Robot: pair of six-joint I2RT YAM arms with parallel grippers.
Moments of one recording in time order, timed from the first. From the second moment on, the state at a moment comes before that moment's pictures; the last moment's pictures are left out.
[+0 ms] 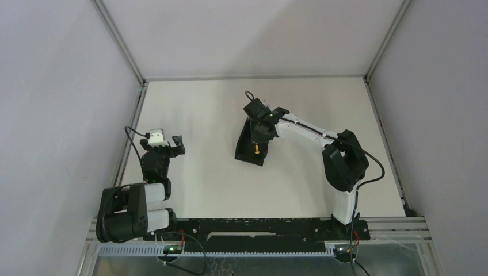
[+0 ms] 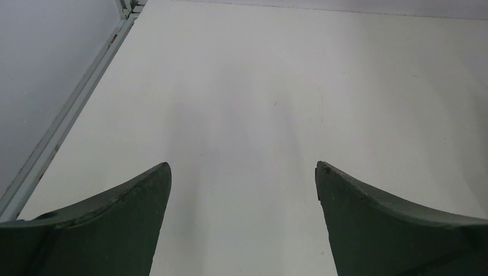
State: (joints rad) left arm 0.13 1.27 0.12 1.09 0.07 -0.03; right arm 0.74 1.88 1.51 -0.72 0.16 0.59
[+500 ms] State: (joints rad) left arm 0.13 1.27 0.12 1.09 0.07 -0.03; right arm 0.75 1.90 1.49 -0.68 0.18 0.61
